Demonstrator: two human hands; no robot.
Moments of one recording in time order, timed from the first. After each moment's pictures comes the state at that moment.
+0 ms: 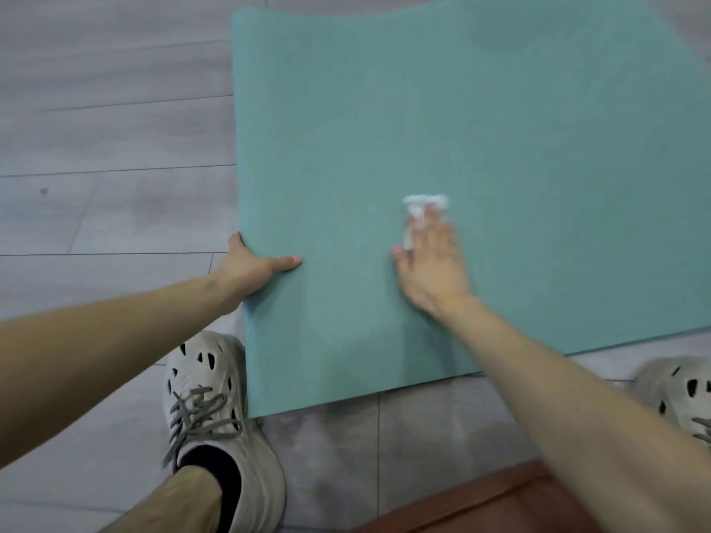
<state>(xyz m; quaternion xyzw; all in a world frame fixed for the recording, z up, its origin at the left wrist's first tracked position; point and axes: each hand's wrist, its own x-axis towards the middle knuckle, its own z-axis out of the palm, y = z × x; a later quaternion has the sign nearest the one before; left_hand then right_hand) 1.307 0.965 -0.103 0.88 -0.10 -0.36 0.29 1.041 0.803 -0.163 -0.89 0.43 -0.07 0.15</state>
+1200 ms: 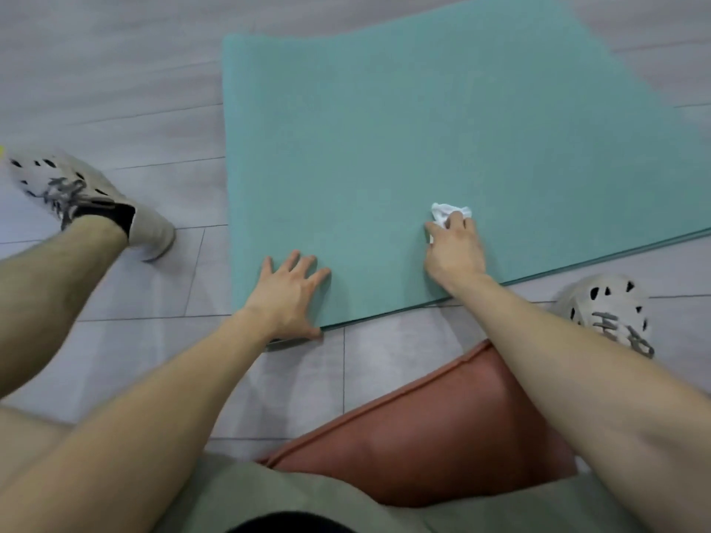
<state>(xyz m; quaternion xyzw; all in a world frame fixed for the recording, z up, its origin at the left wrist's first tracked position) 1.144 1.023 -0.082 0.74 -0.63 -0.10 -0.22 0.919 0.814 -0.142 -0.85 0.51 -0.02 0.13</state>
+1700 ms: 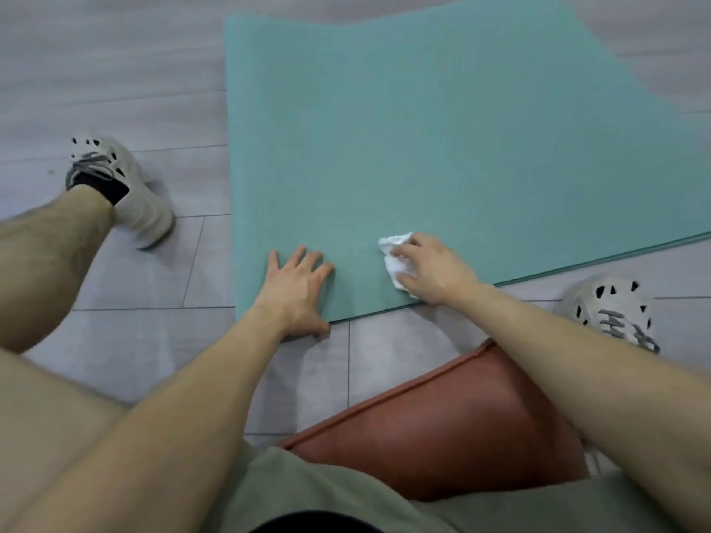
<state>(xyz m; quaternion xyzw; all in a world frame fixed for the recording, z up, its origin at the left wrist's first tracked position) 1.145 1.025 -0.105 0.76 -0.61 -0.12 -0.16 0.926 0.855 -0.117 -0.91 0.33 0.00 0.26</state>
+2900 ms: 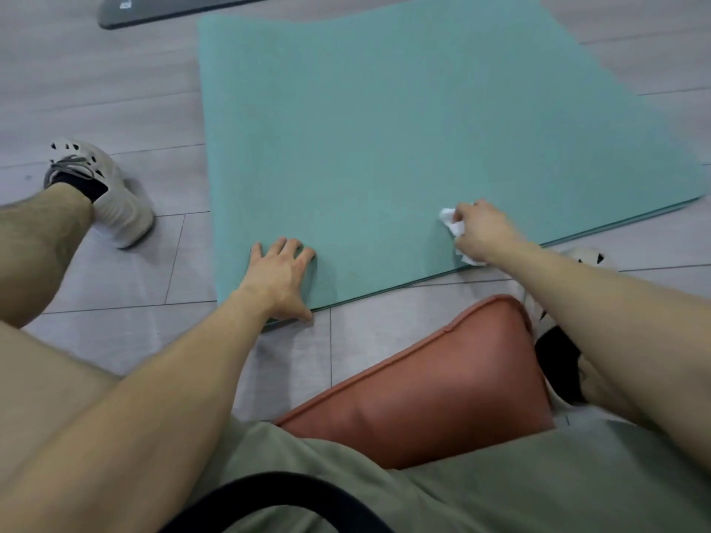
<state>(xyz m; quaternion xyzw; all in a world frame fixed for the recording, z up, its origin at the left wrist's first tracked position) 1.137 1.016 -0.096 0.76 -0.61 -0.10 -0.18 0.848 0.780 -0.107 -0.84 0.51 0.07 0.16</state>
